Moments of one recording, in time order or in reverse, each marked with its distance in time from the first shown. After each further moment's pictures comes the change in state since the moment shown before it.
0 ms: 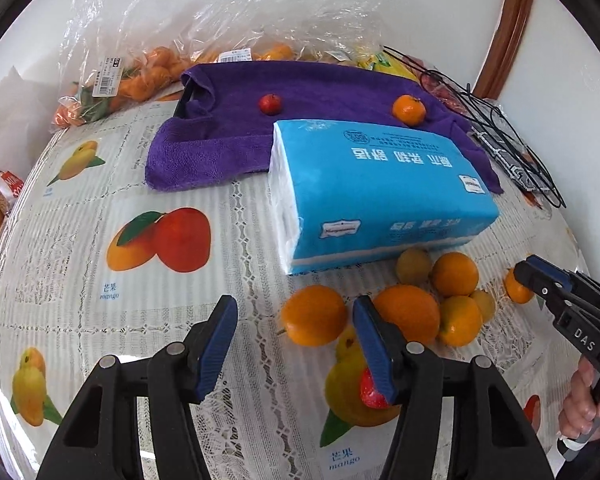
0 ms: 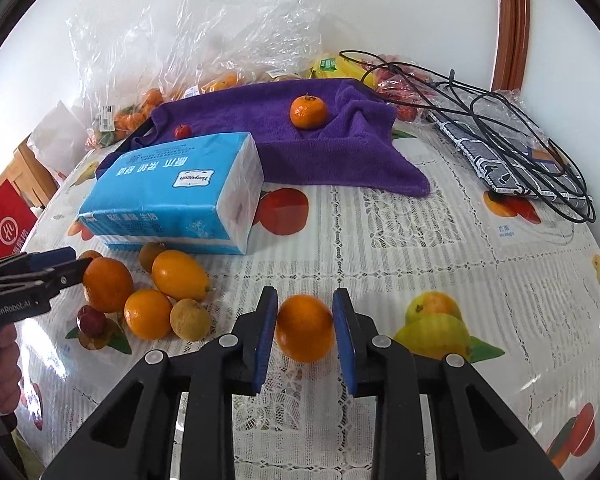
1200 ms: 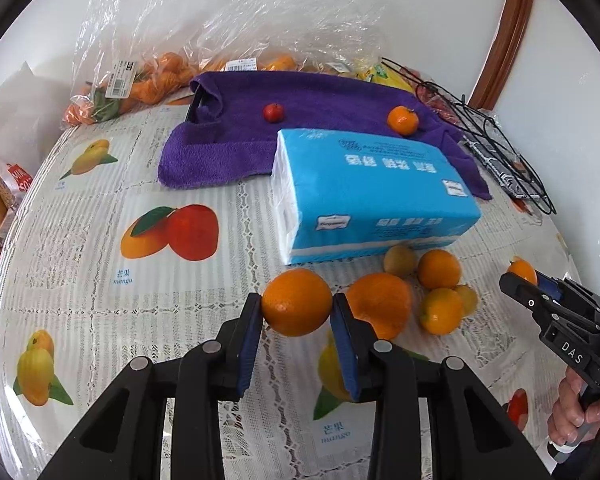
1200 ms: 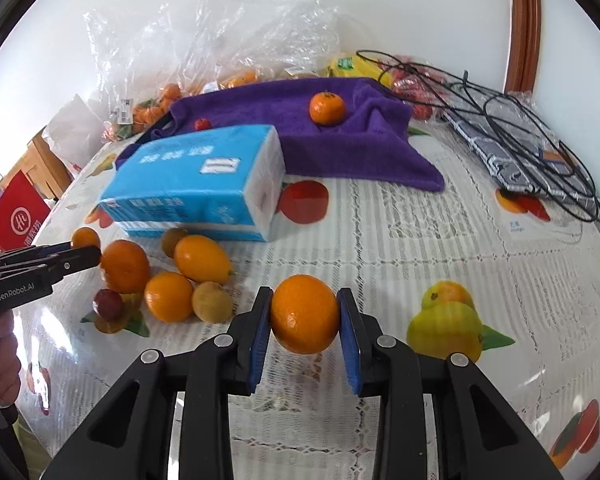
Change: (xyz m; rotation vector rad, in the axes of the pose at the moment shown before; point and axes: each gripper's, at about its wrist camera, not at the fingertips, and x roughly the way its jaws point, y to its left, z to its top) left arm -0.024 0.001 -0.009 -0.019 -0.035 -0.023; right arm -0.014 0.013 -0.007 -0.045 -0.021 0.044
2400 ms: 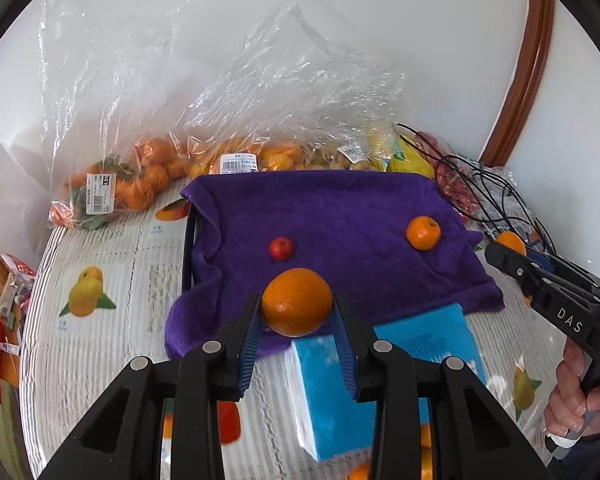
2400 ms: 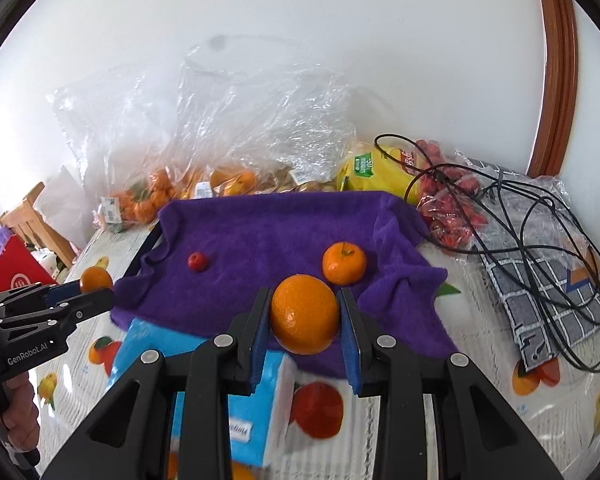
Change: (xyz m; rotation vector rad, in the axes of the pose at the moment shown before) left arm 0.017 0.011 0.136 0.024 -0.092 0.023; right arm 0.045 -0.007 0.154 0.033 -0.099 0.018
